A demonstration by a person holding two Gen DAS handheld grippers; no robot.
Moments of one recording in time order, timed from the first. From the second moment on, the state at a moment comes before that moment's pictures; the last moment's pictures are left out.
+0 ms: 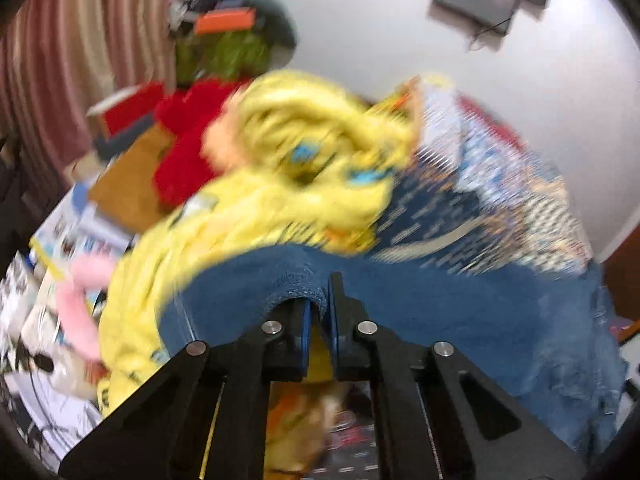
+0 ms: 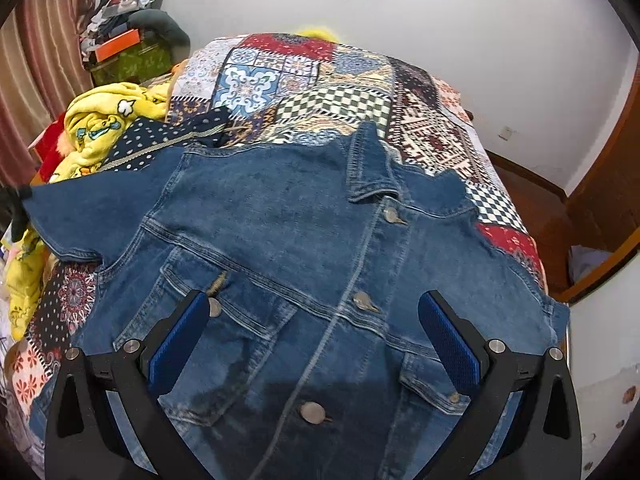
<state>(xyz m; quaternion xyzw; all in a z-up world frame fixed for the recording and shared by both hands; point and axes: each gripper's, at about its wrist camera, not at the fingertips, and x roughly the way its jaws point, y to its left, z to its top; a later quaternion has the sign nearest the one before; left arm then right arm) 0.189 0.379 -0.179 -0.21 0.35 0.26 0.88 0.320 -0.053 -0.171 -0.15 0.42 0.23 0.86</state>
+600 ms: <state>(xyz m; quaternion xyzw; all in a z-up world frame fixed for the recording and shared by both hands) 0.331 0.124 -0.044 -0.11 0.29 -0.01 0.95 0.327 -0.155 -0.150 -0.07 0.42 0.19 0.89</state>
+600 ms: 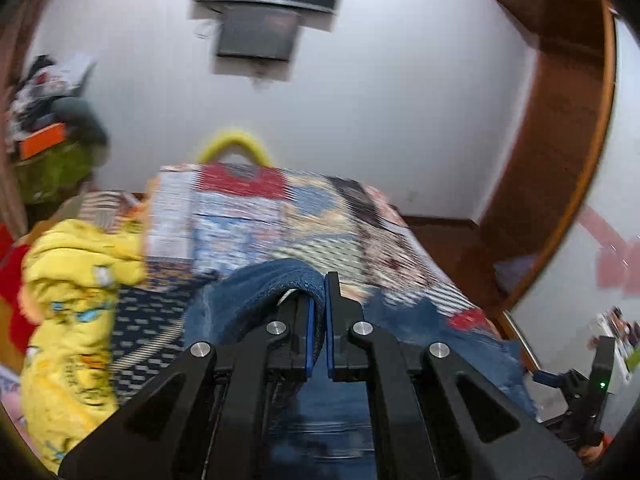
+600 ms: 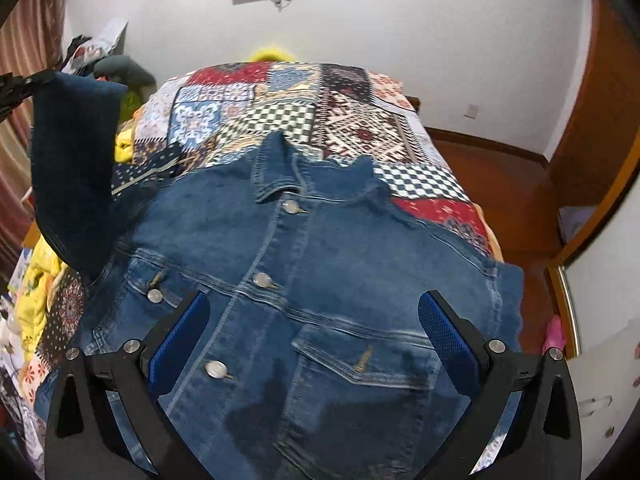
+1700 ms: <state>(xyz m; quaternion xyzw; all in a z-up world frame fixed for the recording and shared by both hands) 0.317 -0.024 -0.180 -0.01 0.49 -0.15 0.86 0.322 -0.209 -0.157 -0.05 0.44 0.18 0.88</state>
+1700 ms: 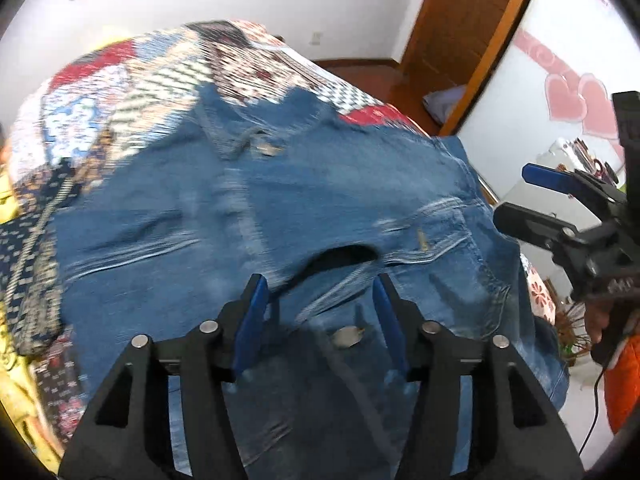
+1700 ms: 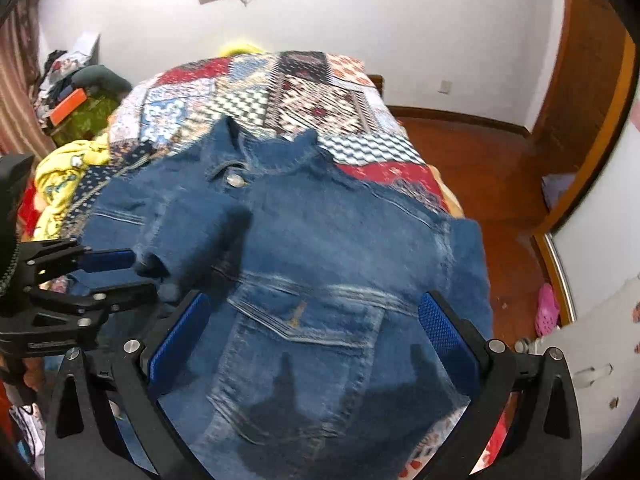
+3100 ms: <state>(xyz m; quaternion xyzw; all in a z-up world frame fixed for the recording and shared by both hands) 0.271 0.156 -0.243 -0.08 0.51 0.03 0.86 0.343 -0.032 -0.205 -0.26 0.46 0.32 0.79</state>
